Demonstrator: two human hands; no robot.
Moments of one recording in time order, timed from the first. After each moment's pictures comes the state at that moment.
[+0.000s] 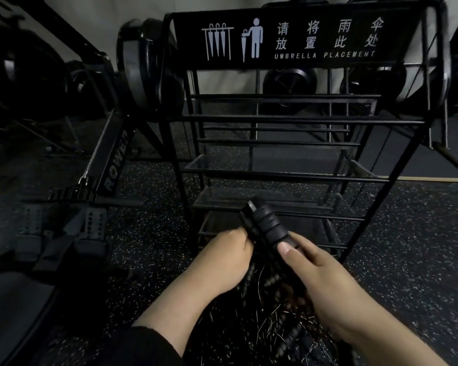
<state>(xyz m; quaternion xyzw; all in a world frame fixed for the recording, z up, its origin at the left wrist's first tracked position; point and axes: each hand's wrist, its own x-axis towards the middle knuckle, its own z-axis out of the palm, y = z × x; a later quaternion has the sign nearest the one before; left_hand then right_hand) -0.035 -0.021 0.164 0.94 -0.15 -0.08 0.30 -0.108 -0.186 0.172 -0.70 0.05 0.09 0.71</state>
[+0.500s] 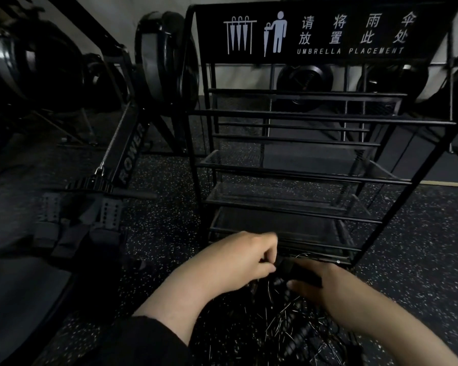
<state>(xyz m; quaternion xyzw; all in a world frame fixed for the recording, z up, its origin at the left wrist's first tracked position) -0.040 0.004 0.182 0.92 -0.30 -0.14 0.20 -0.093 -0.206 0.150 -0.92 -0.01 0.20 0.35</state>
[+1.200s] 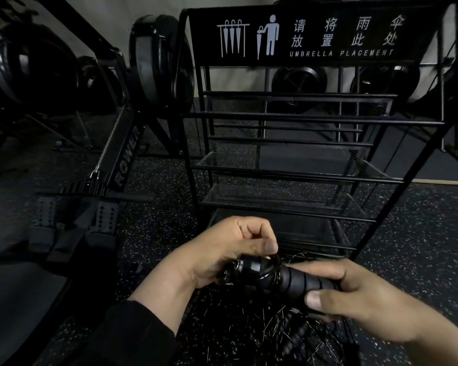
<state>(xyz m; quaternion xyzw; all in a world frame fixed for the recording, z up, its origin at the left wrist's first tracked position) -0.039 0.015 0.201 0.62 -0.25 -0.32 0.68 -0.111 -0.219 0.193 -0.71 -0.19 0.27 0.62</state>
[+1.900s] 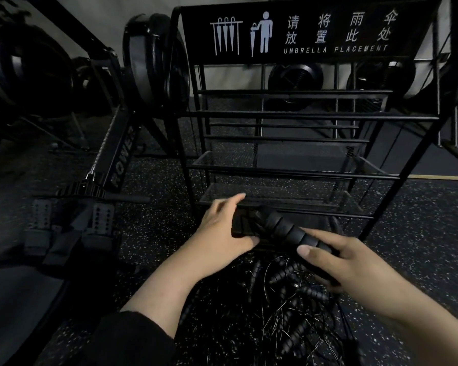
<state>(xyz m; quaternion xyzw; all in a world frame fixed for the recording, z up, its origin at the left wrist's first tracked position) -0.019 0.016 0.175 0.91 -0.15 -0.10 0.36 -0.106 -0.216 0.198 -0.78 0.01 0.12 0.61</state>
